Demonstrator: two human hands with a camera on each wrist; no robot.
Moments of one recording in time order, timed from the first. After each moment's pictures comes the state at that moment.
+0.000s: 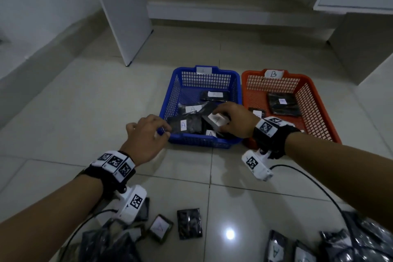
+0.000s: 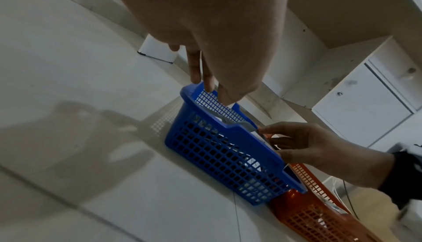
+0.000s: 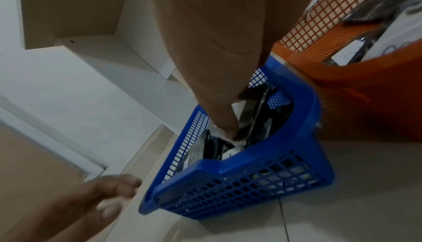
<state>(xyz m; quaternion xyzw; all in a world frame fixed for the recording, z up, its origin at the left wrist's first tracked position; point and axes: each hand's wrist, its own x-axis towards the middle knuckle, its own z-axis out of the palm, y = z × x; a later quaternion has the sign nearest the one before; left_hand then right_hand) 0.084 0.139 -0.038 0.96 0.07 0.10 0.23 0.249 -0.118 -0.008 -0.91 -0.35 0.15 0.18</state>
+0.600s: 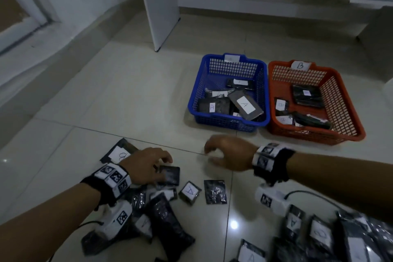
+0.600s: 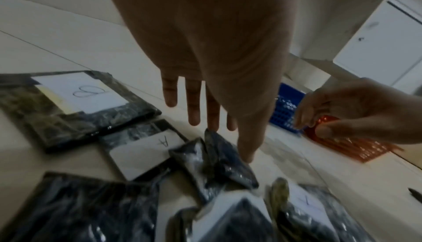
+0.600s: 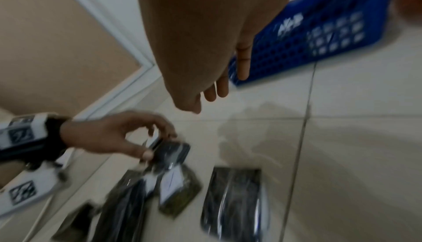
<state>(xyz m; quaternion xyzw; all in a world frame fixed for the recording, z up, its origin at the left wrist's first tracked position) -0.058 0.186 -0.058 0.95 0.03 -0.20 0.22 0.096 -0.076 -0.021 -0.81 -0.53 0.21 0.10</state>
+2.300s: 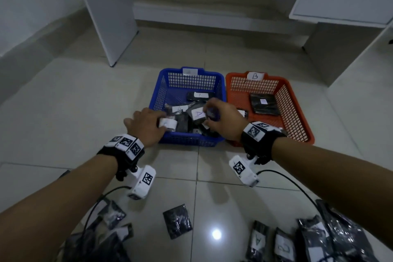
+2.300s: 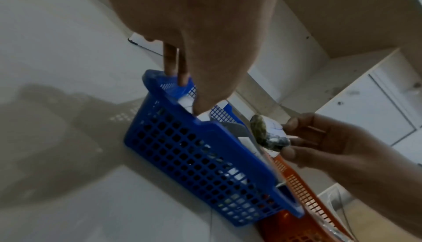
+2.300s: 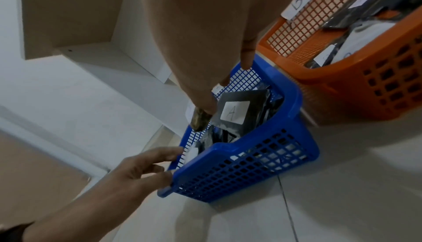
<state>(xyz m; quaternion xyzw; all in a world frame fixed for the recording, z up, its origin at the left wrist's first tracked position) 0.124 0.116 -0.024 0.97 0.17 0.01 0.19 0.218 -0.126 0.009 -0.89 -0.32 0.08 0.31</state>
